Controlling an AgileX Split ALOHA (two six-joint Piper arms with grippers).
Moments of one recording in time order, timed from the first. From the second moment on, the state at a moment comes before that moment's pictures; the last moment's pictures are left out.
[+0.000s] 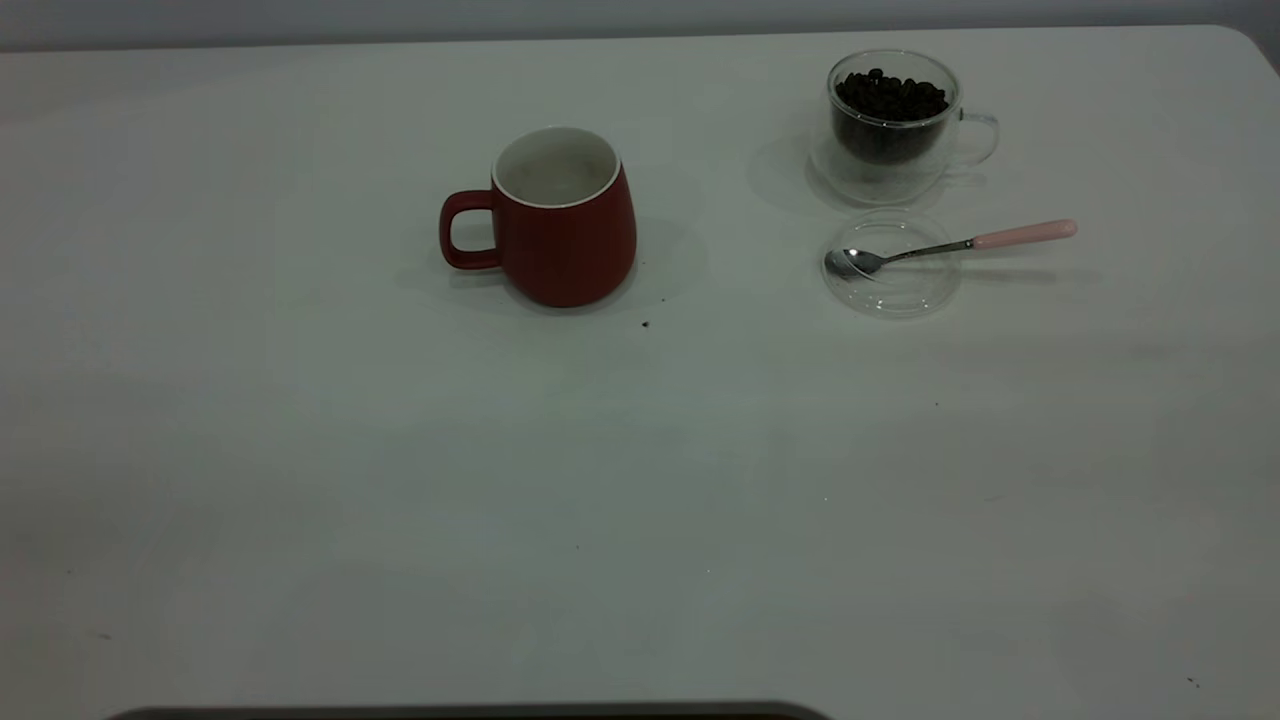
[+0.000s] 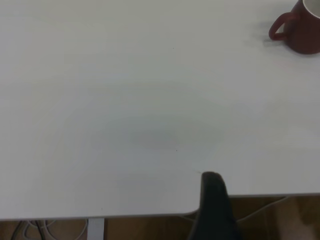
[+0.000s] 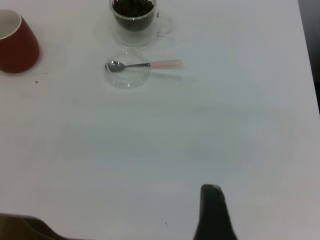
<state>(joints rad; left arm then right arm) -0.04 -0.02 -0.49 -0.01 1.14 -0.03 0.10 0.03 -0.47 0.02 1.13 0.01</state>
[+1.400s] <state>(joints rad) -0.04 -0.02 -0.49 -0.01 1.15 -0.03 0.09 1.55 -0.79 0.35 0.39 -0.36</state>
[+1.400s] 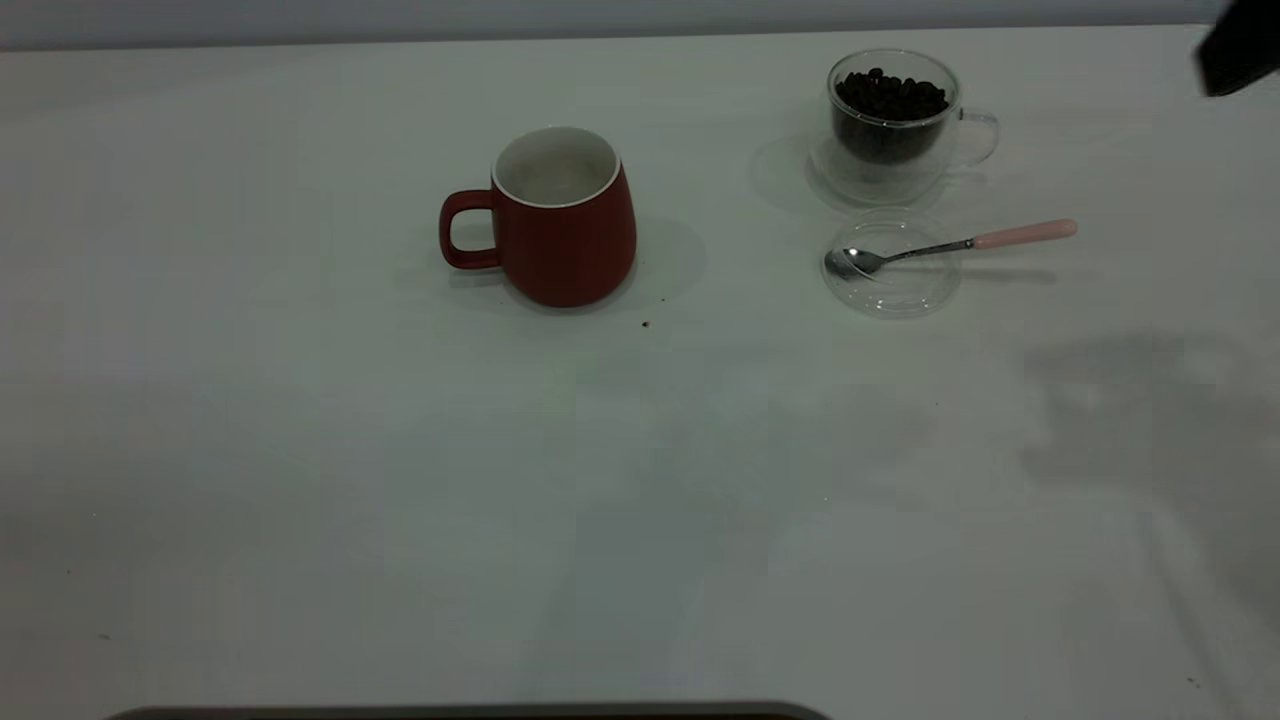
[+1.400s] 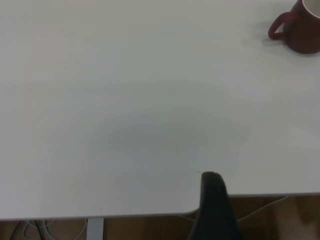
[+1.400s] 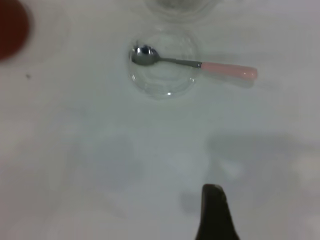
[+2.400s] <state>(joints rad) -0.04 -0.02 -0.49 -0.01 1.15 -0.03 -0.35 2.53 -1.50 1.08 0.90 -1.05</state>
